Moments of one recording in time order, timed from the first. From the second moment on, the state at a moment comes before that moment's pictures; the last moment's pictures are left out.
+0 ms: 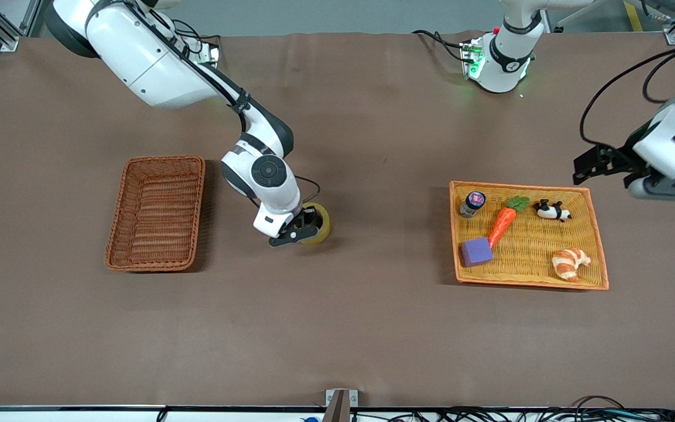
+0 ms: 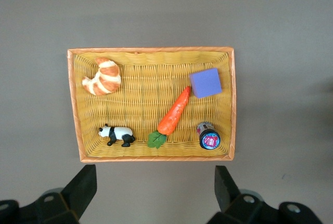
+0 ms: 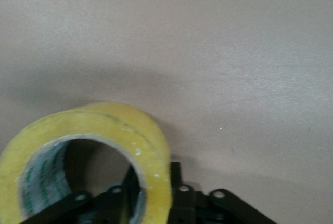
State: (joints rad) left arm -0.10 0.08 0.00 -1.61 -0.02 1.68 0.00; right arm 0.22 0.74 0.46 -1.72 -0.47 2.40 0.65
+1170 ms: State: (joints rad) left arm -0.08 0.09 -0.02 -1.61 -0.02 1.70 0.00; right arm 0.15 0.31 0.06 -1.87 -0.25 2.20 0.28
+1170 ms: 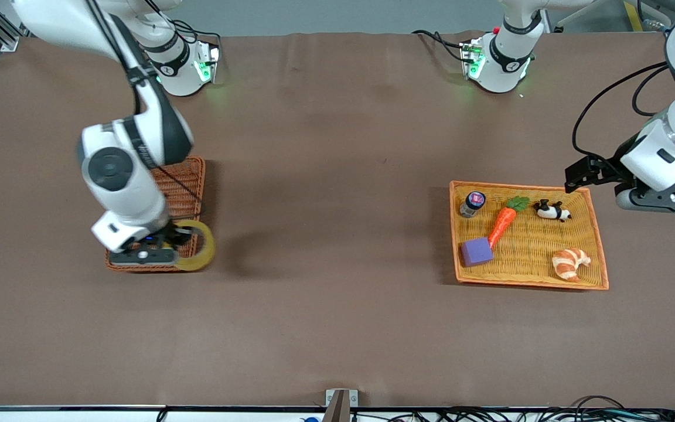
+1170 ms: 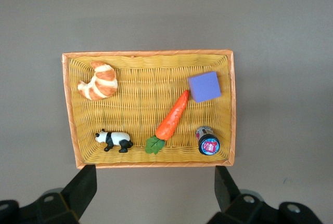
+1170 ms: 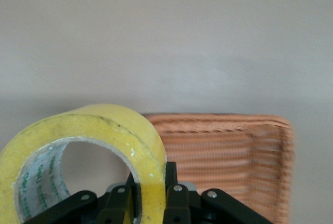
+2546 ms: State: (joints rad) left arm -0.06 0.03 -0.03 -1.67 -0.02 1.75 0.00; right arm 0.14 0.23 -0.16 -2.43 -0.20 2.77 0.01
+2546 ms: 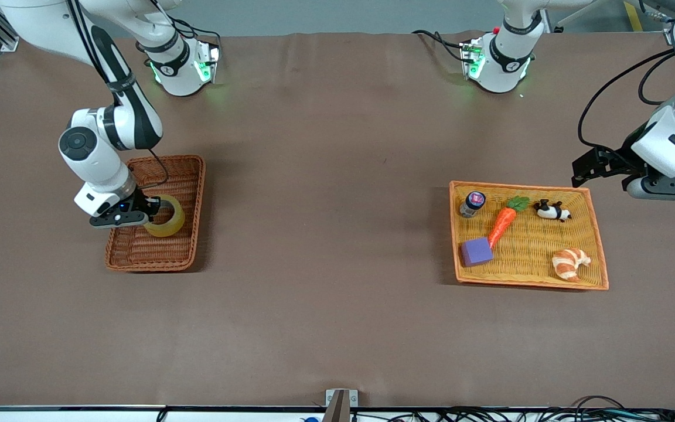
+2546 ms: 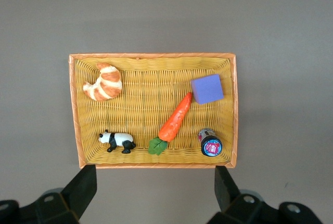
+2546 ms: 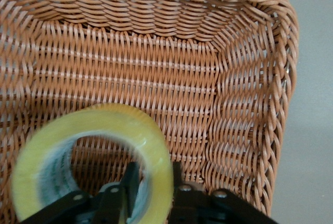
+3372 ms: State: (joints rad) left arm -0.06 0.03 -0.03 -1.67 0.01 1.75 0.00; right arm 0.08 0.04 -0.14 -2.16 -0.16 2.33 0.01
